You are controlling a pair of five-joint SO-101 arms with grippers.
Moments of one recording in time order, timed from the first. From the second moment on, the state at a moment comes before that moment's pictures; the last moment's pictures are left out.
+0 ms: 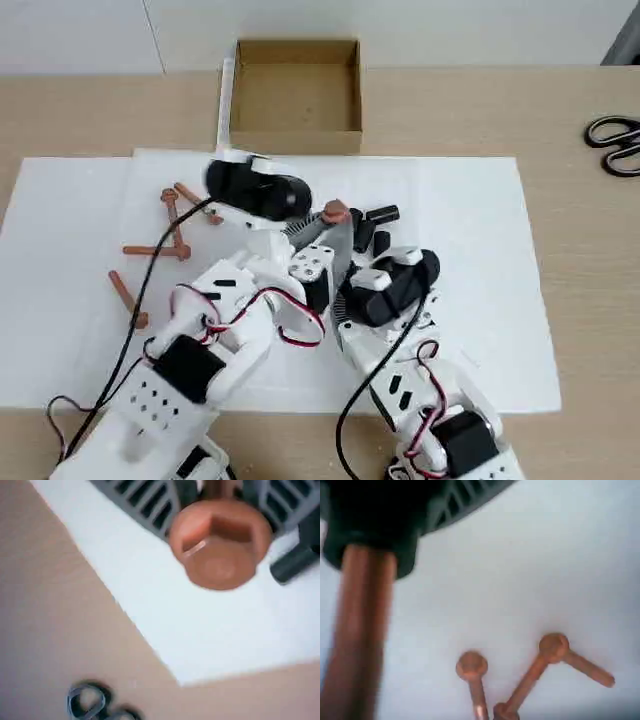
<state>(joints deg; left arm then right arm) 33.2 -54.3 51.7 34.9 24.3 -31.2 -103.1 85.0 45.9 -3.6</state>
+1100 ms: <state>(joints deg) 36.6 -54.2 53.6 45.3 22.7 -31.3 -103.4 85.0 45.9 -3.6</state>
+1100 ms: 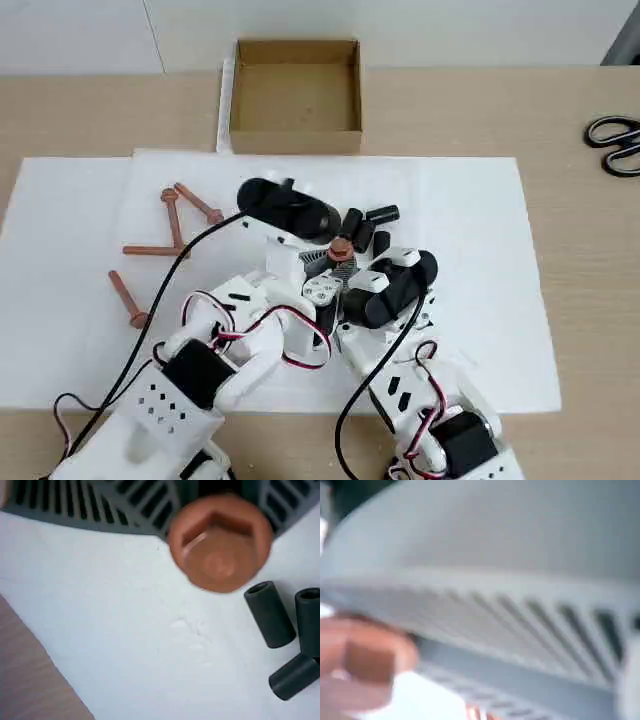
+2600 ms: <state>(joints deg) -9.1 -54.4 21.8 88.5 14.1 -17.0 -20.7 23.6 19.8 1.9</state>
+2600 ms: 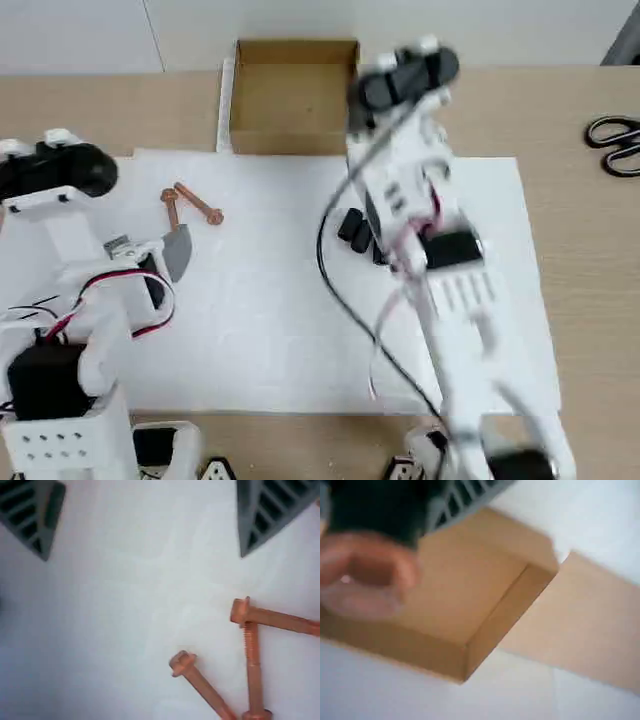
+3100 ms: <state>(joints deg) -10.0 -54.4 21.8 92.5 13.9 -17.1 31.3 -11.4 -0.4 1.9</state>
